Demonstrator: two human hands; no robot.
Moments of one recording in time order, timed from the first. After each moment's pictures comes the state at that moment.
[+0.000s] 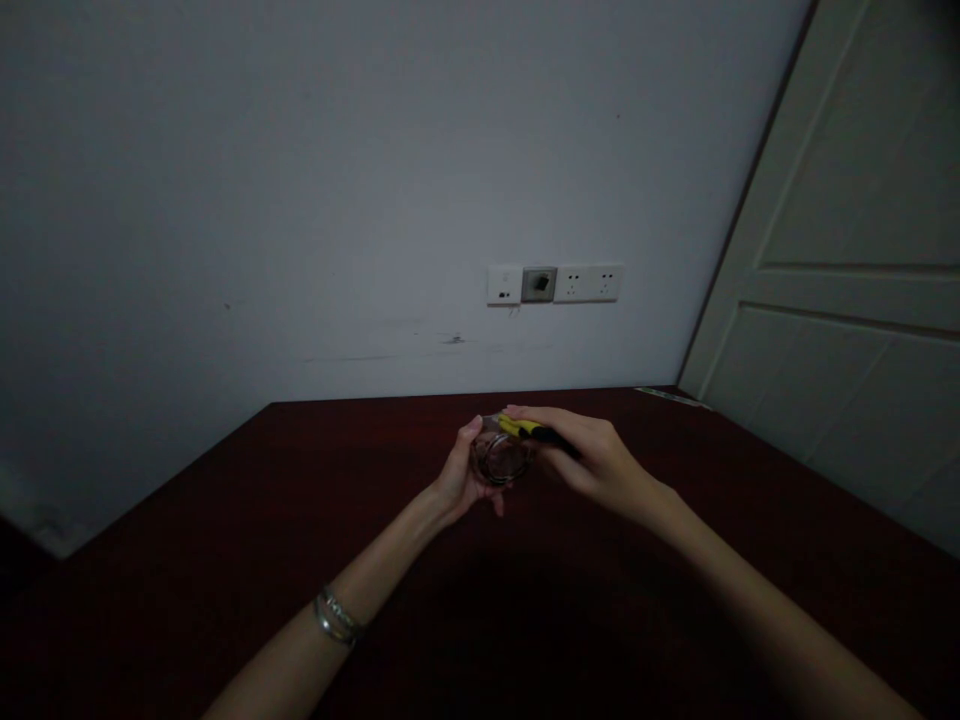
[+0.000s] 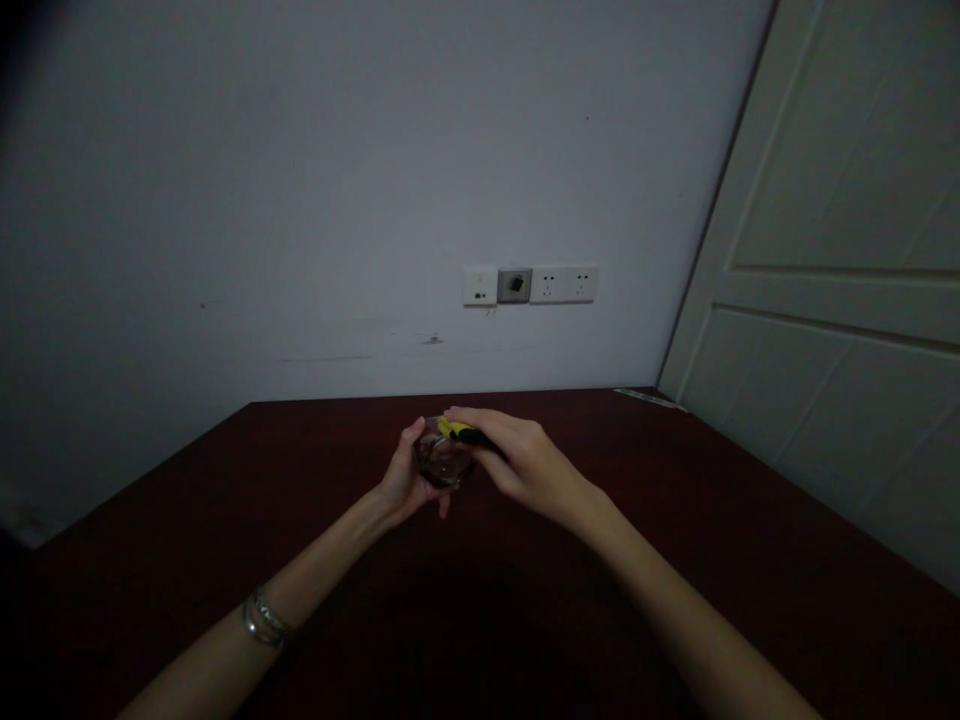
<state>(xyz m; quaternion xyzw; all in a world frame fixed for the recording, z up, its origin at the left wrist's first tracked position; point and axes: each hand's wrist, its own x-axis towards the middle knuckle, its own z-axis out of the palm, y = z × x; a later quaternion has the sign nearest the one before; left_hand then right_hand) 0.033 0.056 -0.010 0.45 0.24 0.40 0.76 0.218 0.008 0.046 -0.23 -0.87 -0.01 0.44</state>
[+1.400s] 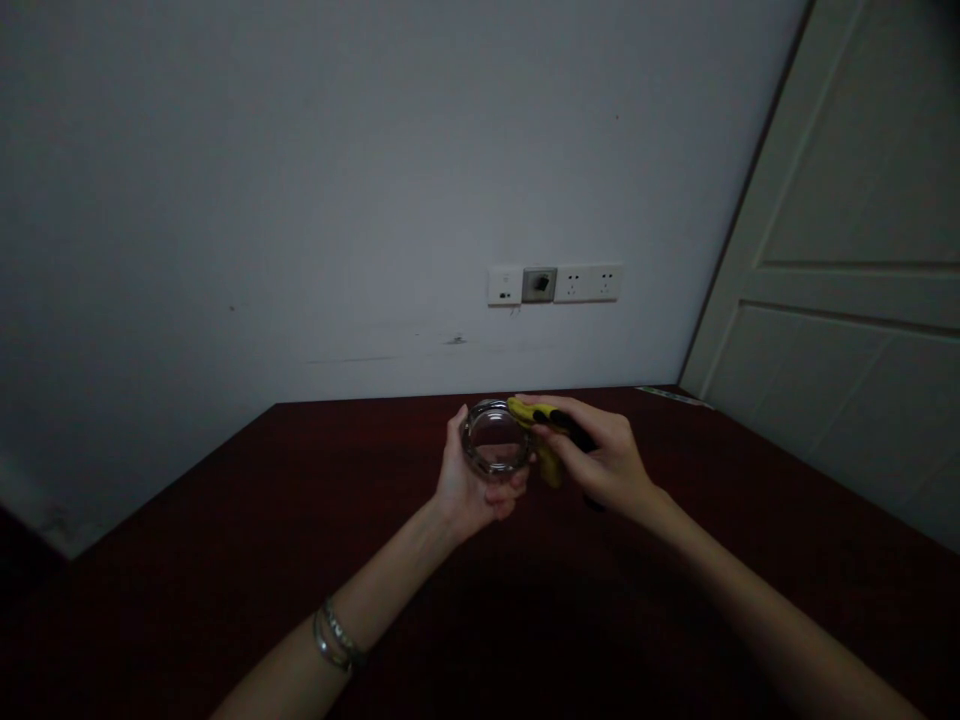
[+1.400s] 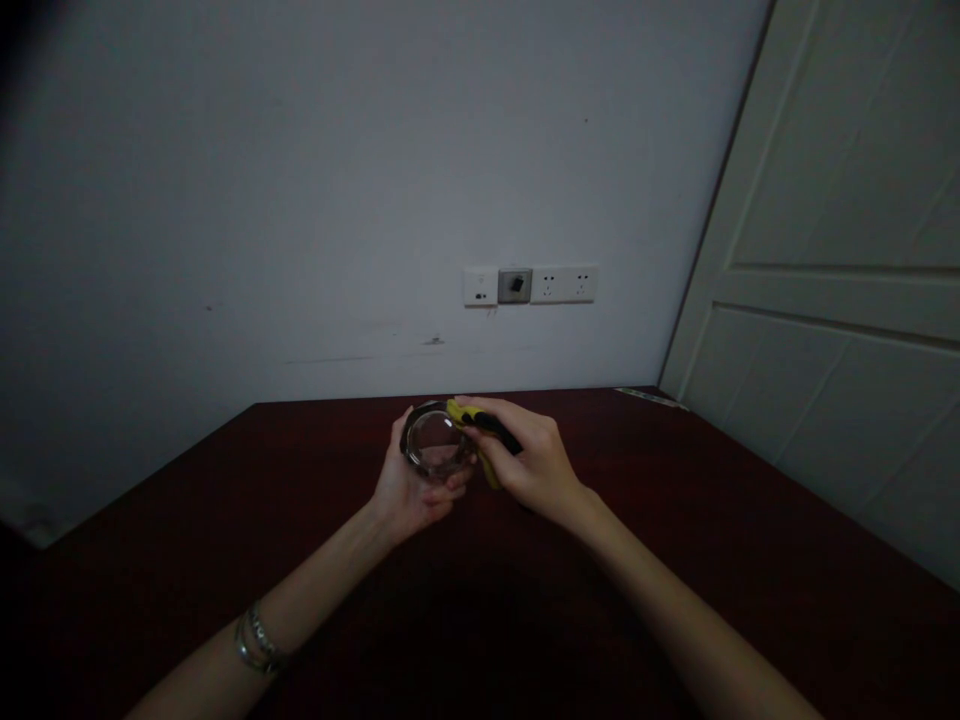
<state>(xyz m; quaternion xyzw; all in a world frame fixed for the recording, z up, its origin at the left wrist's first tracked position) 0.027 0.024 0.016 0.35 0.17 0.31 0.87 0.198 -0.004 0.045 -0.27 -0.79 0.01 0.55</state>
